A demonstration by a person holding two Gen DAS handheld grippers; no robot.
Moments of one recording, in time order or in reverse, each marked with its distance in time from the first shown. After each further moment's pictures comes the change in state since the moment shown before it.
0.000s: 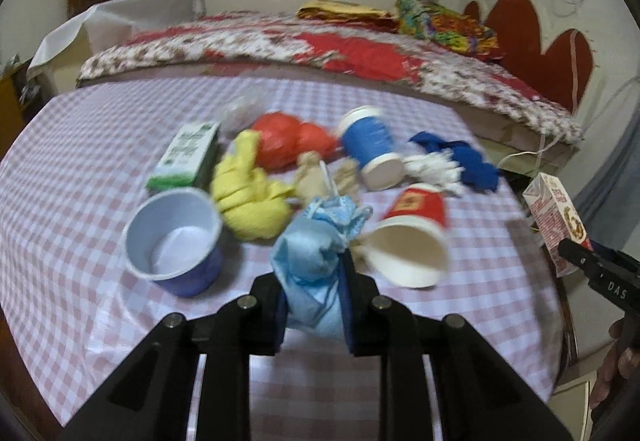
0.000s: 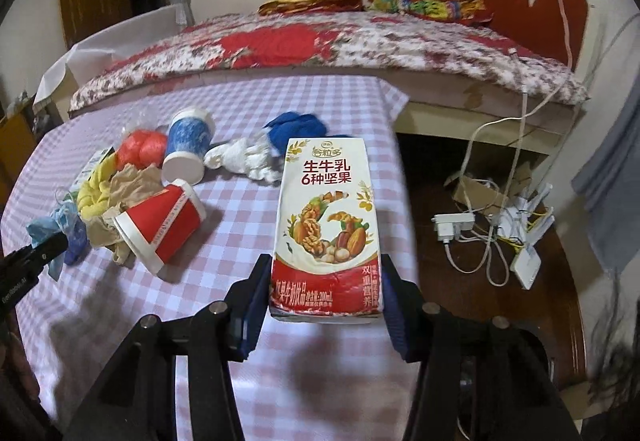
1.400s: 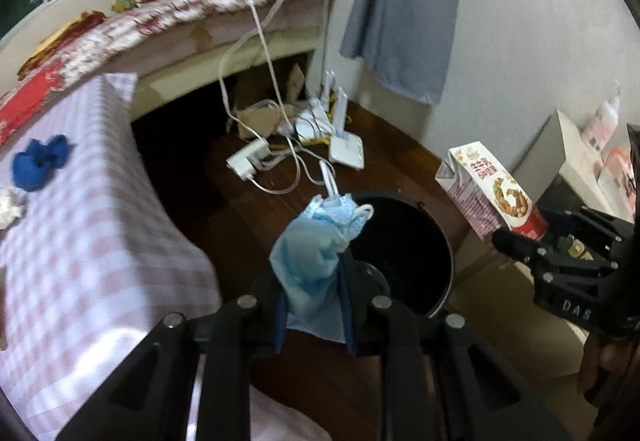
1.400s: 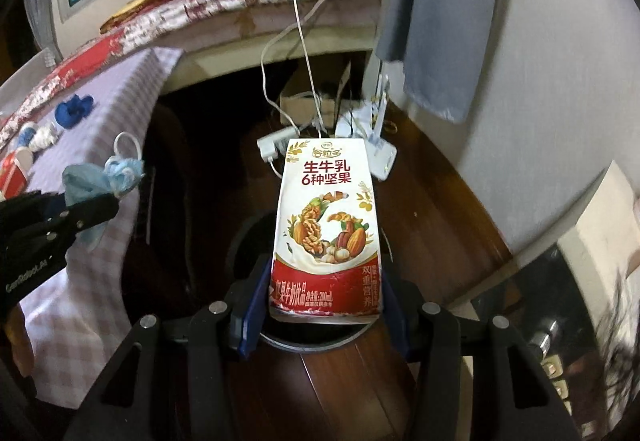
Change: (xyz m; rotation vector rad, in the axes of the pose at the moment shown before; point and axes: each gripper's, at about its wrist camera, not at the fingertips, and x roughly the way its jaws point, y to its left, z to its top) left arm 0.013 -0.353 -0.109 0.626 0.217 -0.487; right arm -0.079 -0.273 -0.192 0.318 0.137 -0.294
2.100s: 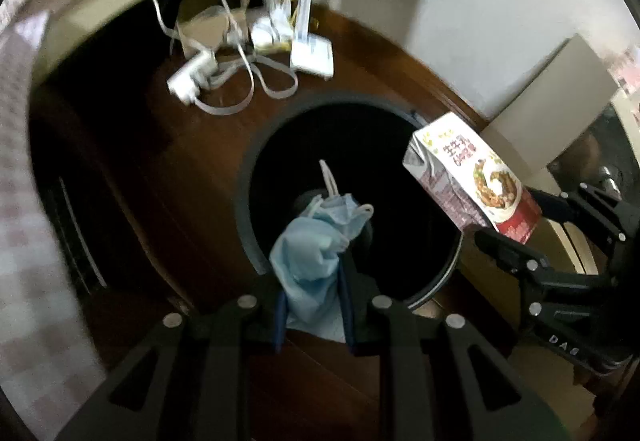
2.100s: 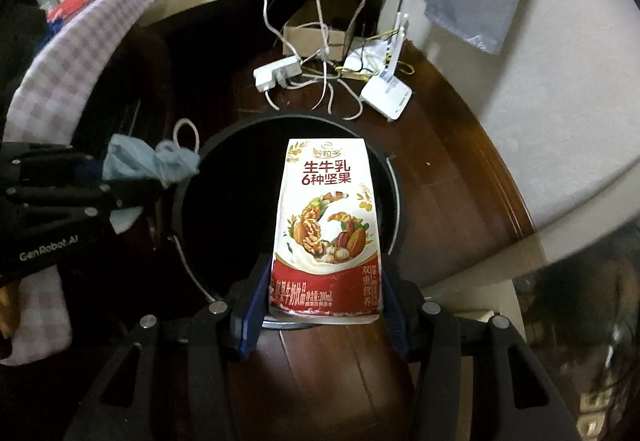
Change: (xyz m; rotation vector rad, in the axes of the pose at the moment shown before) left arm 0.119 -0.036 -0.020 0.035 0.337 -0.090; right arm 0.099 -0.019 -0.035 -0.097 0.181 0.042
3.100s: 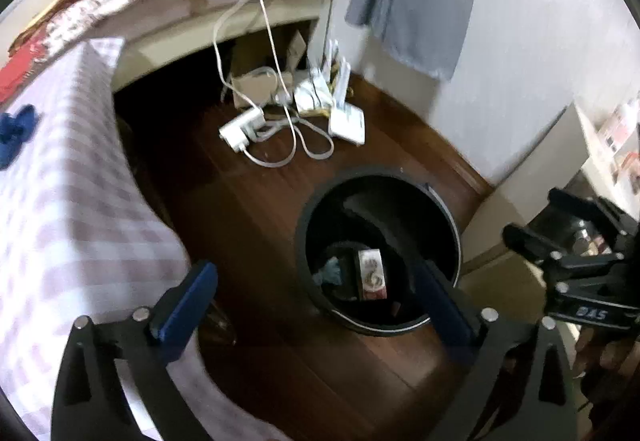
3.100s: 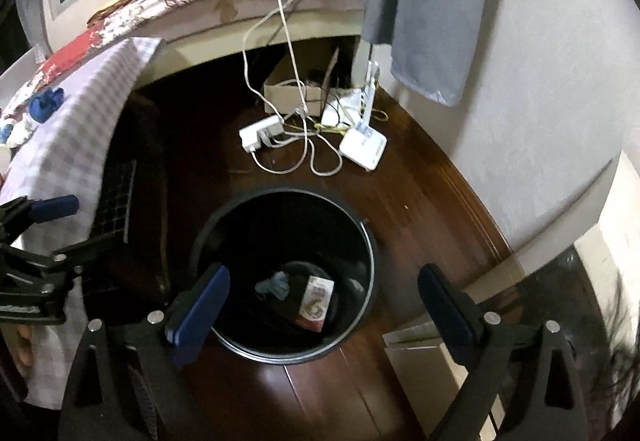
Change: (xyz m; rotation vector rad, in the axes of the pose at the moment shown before) left arm -0.100 0.038 -0.008 -0.084 -0.263 0.065; right arm -0.074 0.005 0.029 0.102 -0.183 -0.059
